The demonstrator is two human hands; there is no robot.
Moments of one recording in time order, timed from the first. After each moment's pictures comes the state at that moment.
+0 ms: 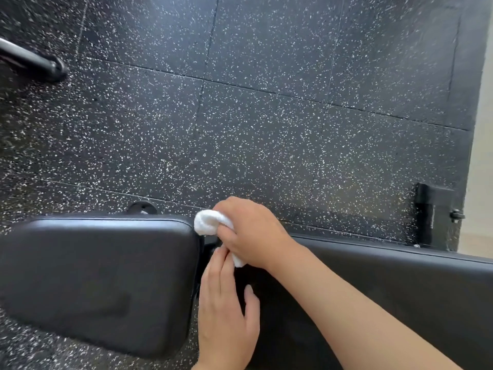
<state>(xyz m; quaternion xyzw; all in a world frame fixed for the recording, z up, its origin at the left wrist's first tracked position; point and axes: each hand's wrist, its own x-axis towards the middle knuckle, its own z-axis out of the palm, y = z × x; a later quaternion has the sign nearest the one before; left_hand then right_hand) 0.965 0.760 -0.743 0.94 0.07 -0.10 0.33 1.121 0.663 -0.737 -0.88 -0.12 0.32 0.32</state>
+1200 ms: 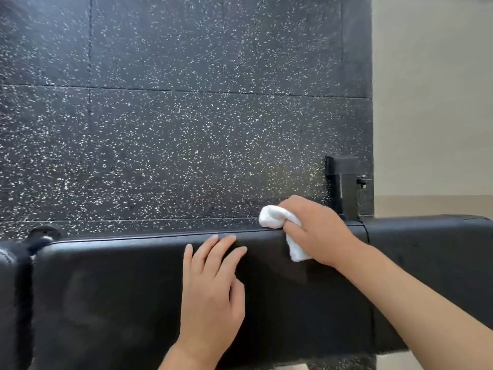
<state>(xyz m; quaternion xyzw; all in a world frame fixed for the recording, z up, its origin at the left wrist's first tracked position) 0.956 0.514 -0.732 0.94 -0.13 -0.12 0.30 1.022 0.265 -0.732 -0.91 0.04 0.33 0.27</state>
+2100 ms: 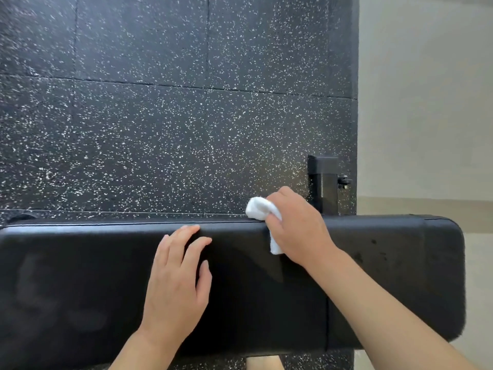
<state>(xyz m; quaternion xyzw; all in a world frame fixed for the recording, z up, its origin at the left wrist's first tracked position) 0.944 0.477 -0.733 0.95 -0.14 -0.14 0.23 0.993 0.218 -0.739 -0.94 0.06 0.22 0.25</state>
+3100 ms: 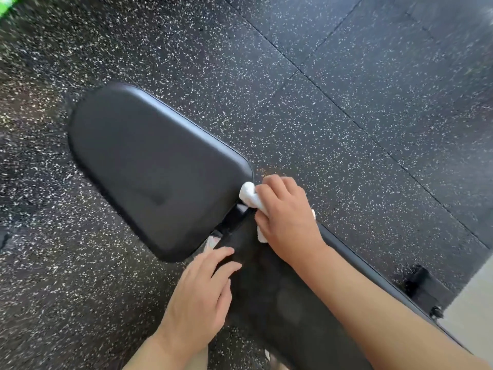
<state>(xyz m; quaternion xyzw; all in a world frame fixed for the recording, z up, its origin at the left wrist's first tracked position) 0.868 0.787 -0.723 0.93 0.10 -0.08 0.34 1.081 0.669 -0.727 -0.89 -0.37 0.19 0.15</state>
